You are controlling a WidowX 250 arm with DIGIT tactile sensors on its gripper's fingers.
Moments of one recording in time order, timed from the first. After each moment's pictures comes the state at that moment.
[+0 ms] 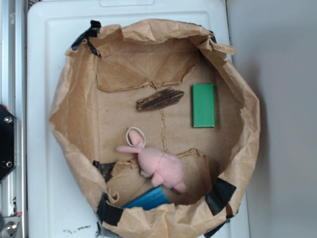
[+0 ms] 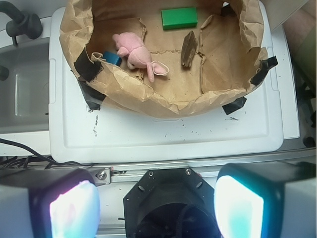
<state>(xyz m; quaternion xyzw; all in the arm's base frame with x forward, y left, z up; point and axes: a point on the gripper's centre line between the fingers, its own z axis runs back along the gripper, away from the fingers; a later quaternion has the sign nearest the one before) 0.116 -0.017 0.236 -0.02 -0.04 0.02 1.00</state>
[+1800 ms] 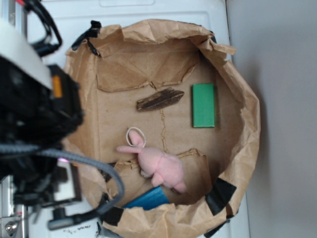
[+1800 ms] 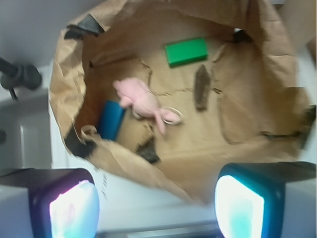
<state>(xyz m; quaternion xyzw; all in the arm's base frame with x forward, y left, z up) 0.193 -0.019 0.190 -0.08 -0.11 0.09 0.99</state>
